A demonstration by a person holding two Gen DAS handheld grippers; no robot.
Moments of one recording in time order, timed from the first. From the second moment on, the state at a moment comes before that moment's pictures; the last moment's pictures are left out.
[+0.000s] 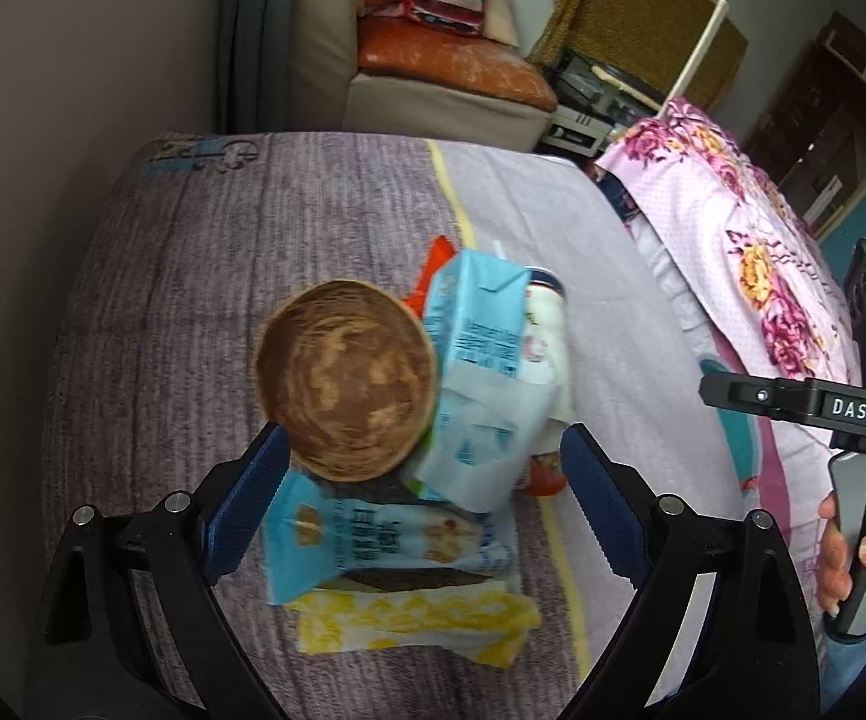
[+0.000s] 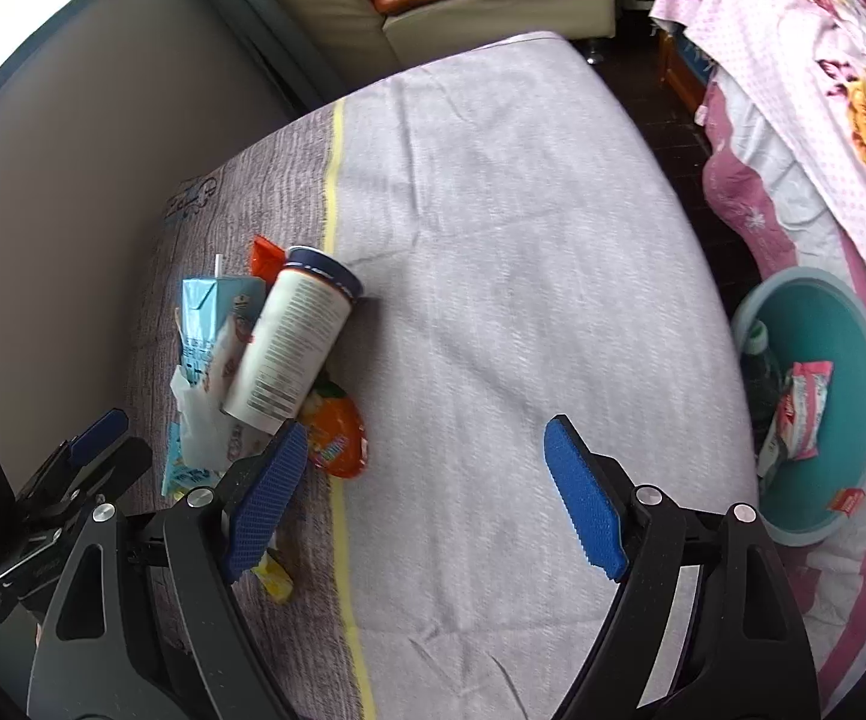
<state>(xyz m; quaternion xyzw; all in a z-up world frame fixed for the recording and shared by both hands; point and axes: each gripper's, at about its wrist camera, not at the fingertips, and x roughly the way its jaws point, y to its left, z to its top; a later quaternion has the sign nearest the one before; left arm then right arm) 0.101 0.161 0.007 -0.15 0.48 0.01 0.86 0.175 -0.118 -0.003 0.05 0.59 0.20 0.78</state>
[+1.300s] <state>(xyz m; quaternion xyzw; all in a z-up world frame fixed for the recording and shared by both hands) 0.138 0.227 -0.057 -0.16 0.48 0.04 0.86 0.222 -0.037 -0.048 0.09 0.63 0.26 0.73</state>
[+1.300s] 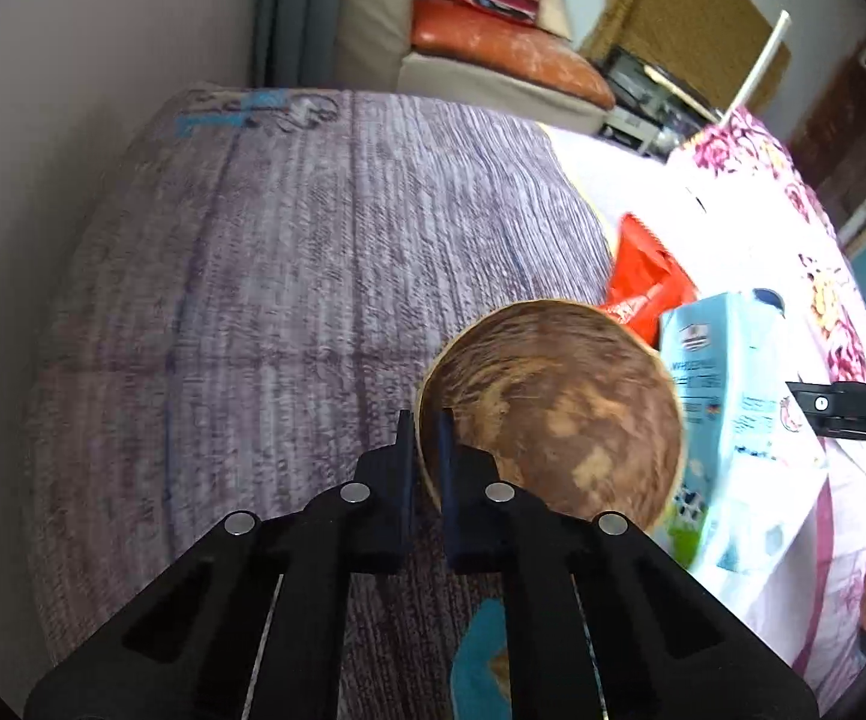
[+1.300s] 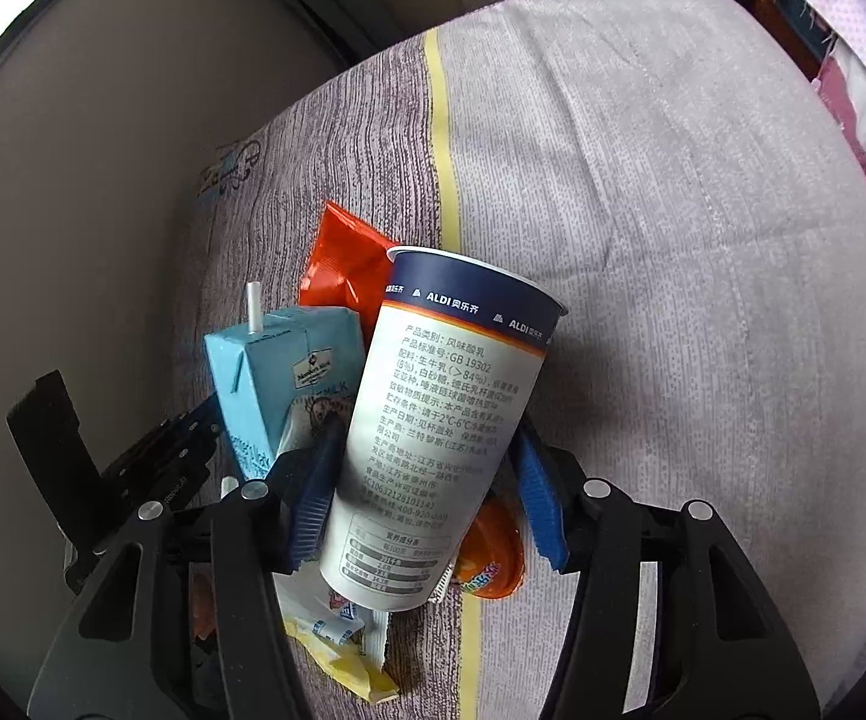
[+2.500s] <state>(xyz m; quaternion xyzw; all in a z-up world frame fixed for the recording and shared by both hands) 0.119 0.216 -0.028 -0.17 0.45 0.11 0.87 0.180 -0.117 -0.031 0.07 0.60 0.21 0.77</state>
